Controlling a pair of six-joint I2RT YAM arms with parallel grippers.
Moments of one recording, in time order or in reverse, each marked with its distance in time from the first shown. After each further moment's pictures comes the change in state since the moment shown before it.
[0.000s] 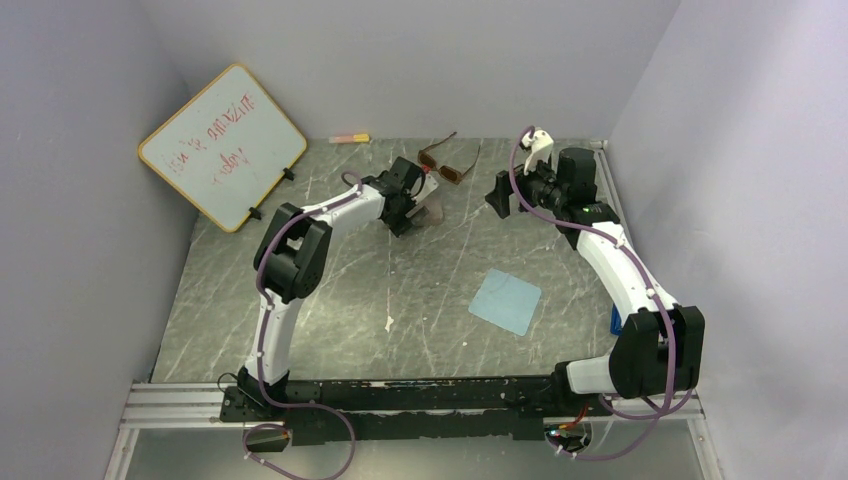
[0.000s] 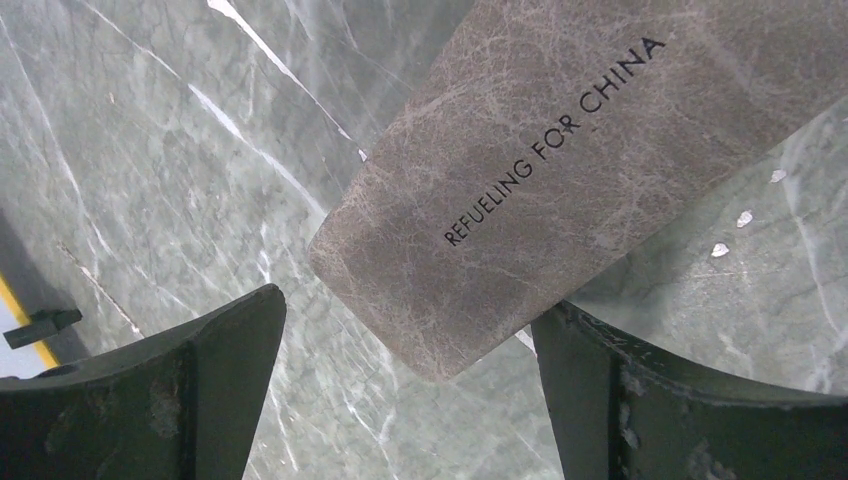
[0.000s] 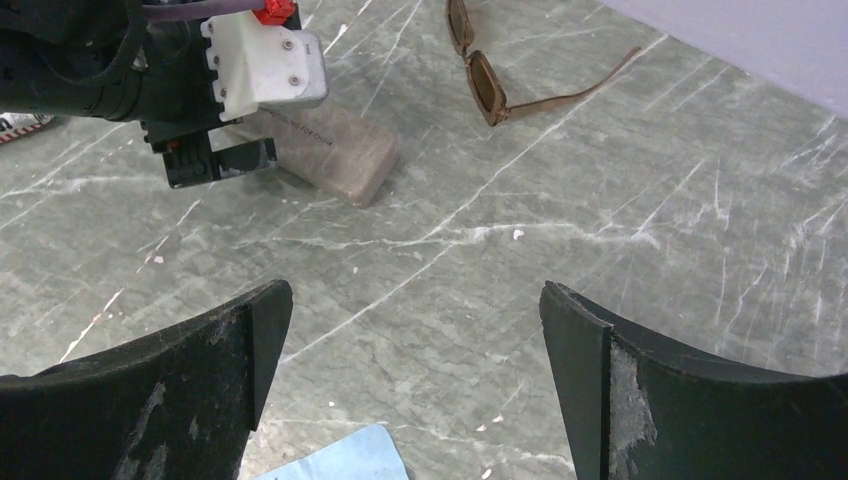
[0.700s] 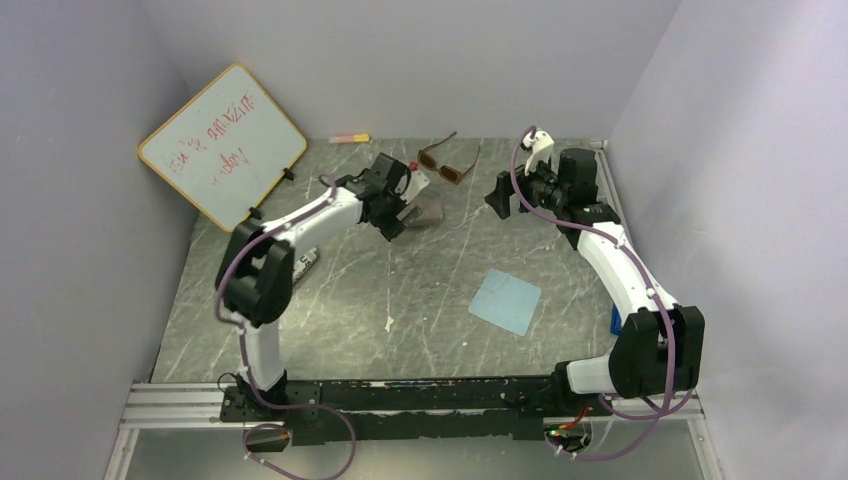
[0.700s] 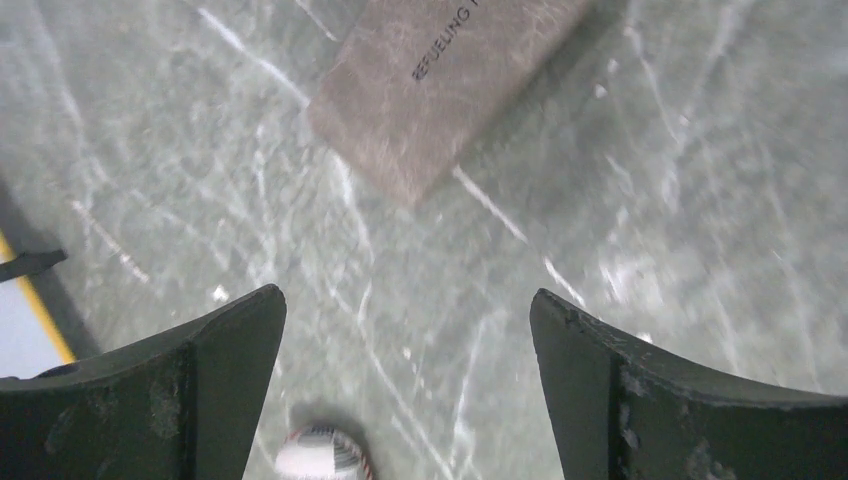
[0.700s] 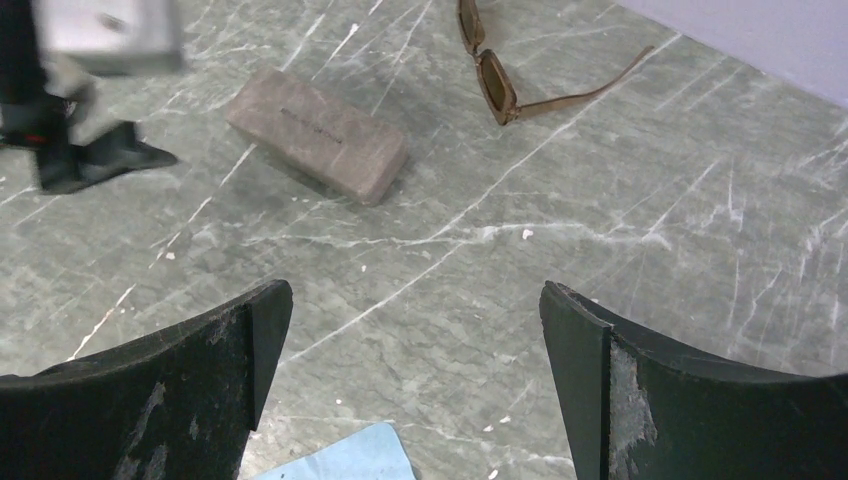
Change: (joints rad) left arm 0.000 -0.206 -0.134 -0.072 0.097 -0.053; right arm -0.009 0.000 -0.004 0.000 -0.021 0.006
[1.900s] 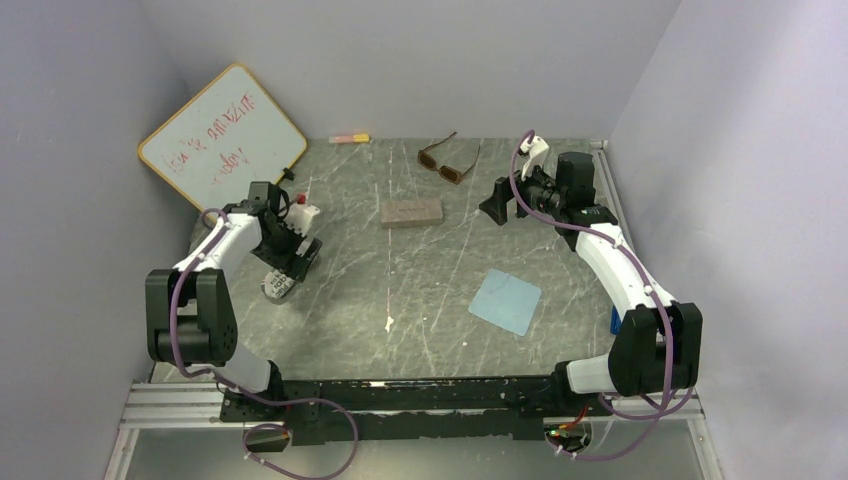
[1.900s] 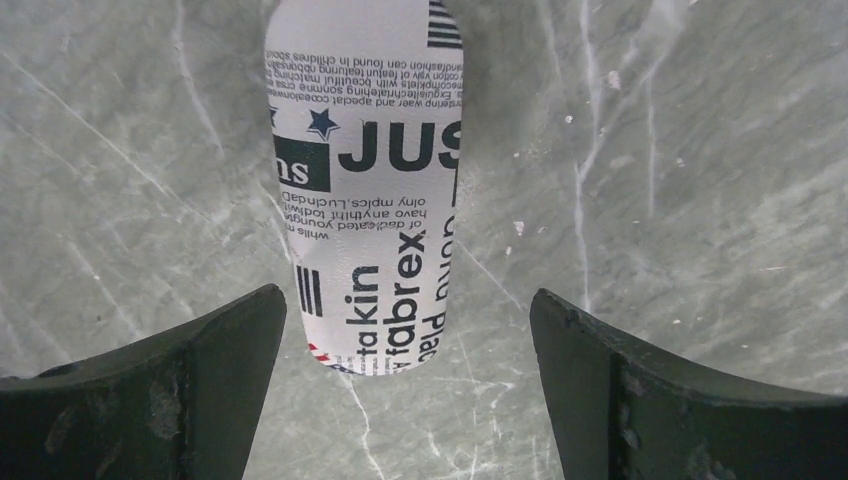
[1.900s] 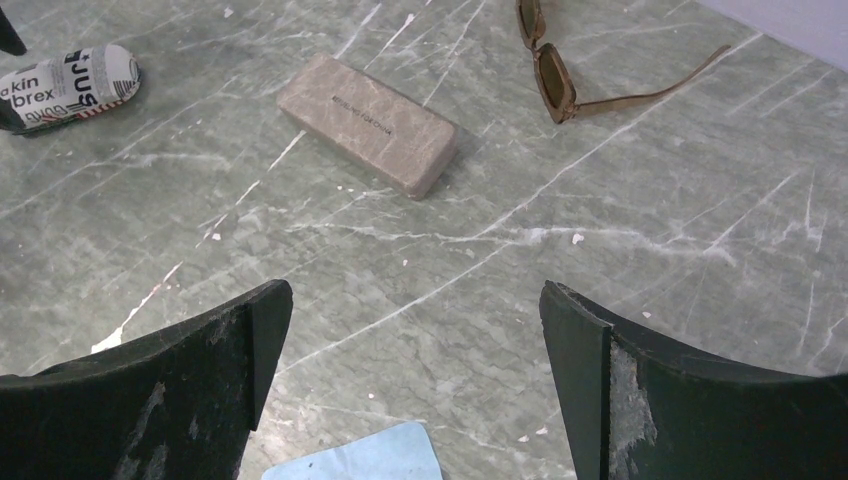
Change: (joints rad) left arm 0.576 -0.443 -0.487 -0.239 0.314 0.195; right arm 0.000 0.010 -0.028 0.016 -0.110 0.008
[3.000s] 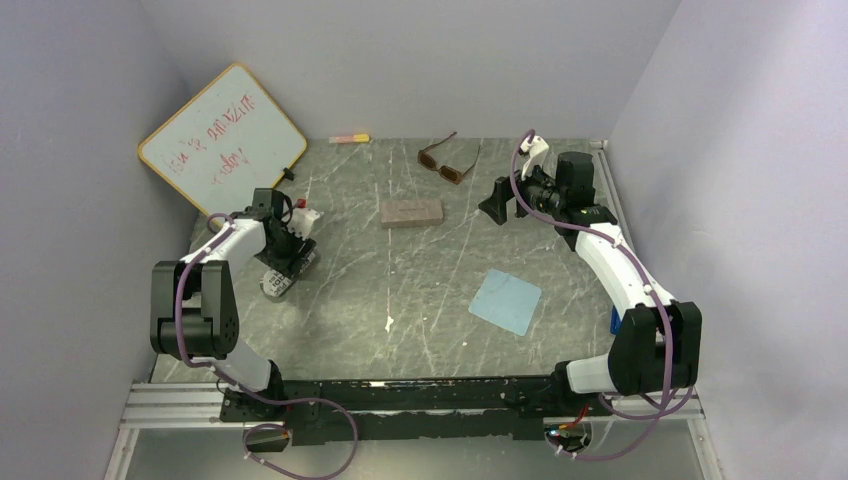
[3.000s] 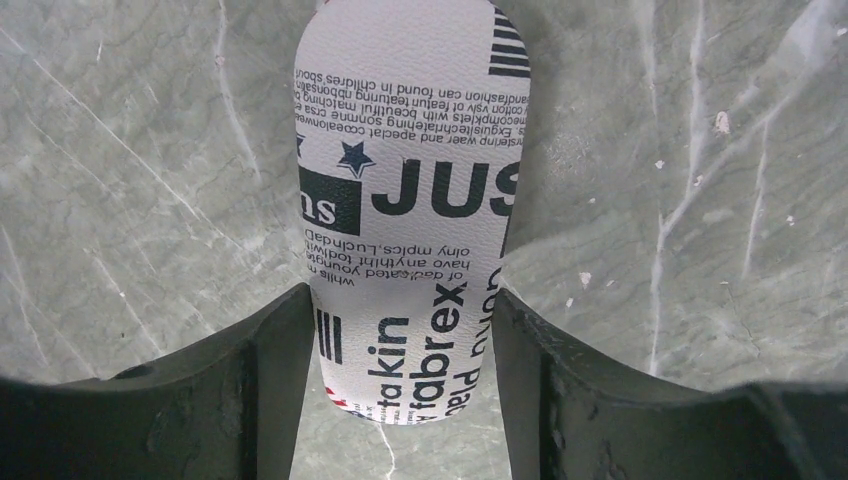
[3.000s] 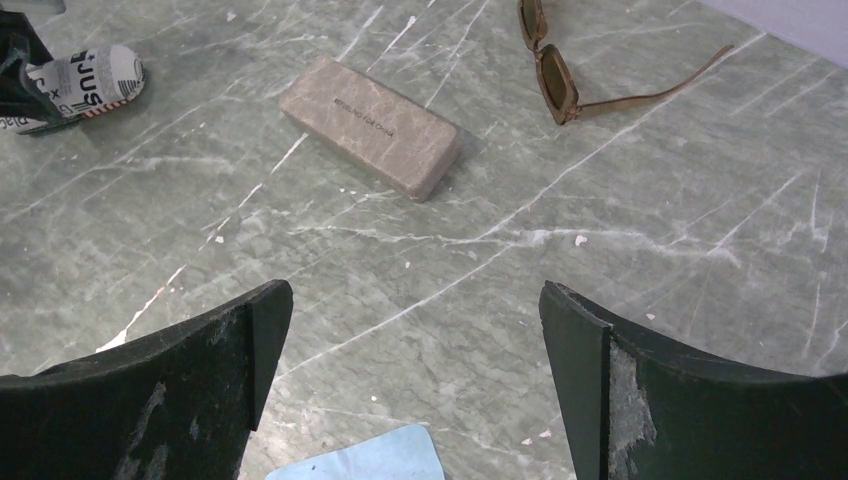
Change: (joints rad) left arm 0.000 0.048 -0.090 0.171 -0.091 0.001; right arm 0.000 0.004 -0.001 0.008 -0.003 0.011
